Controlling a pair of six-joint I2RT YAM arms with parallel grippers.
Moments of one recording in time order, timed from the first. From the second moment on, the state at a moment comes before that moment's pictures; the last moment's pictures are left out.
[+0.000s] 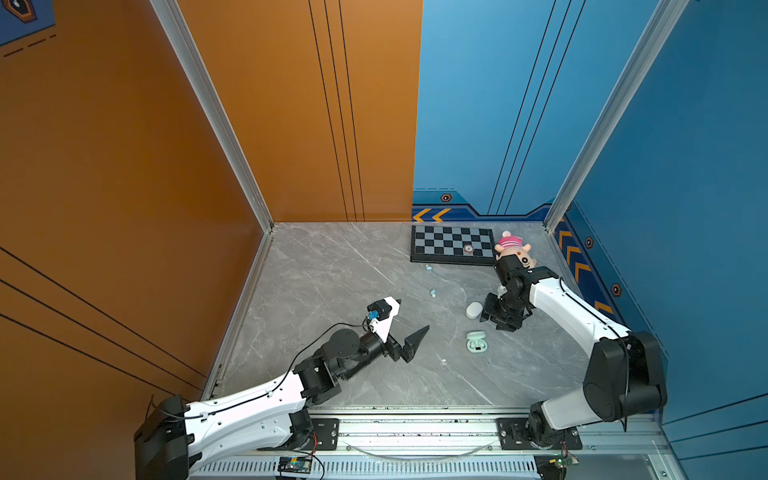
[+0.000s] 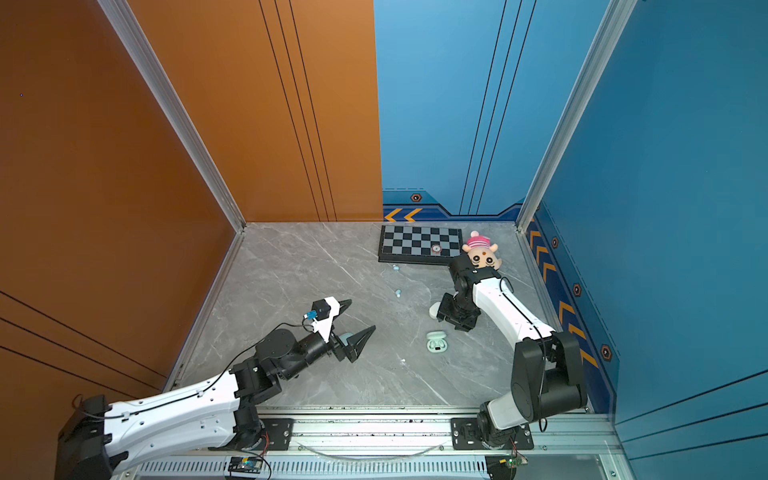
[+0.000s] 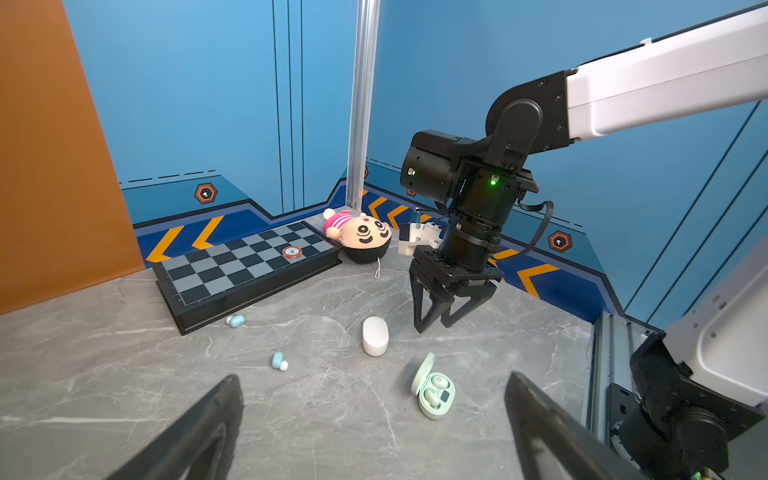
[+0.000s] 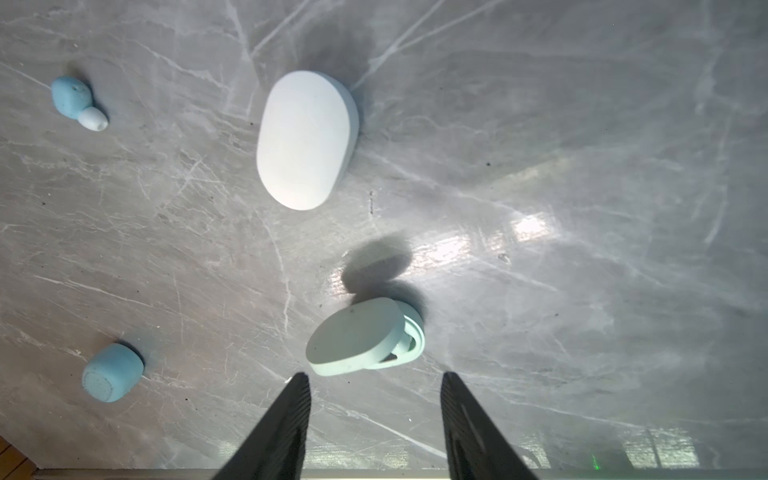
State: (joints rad) left arm -1.02 0.87 0.43 0.43 -0.17 -0.15; right arm 0.23 1.53 1.12 -1.04 -0.16 0.61
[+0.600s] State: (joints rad) left arm -1.02 0.86 0.40 0.38 -0.28 -0.20; right arm 0.36 1.68 1.15 -1.13 -0.01 0.45
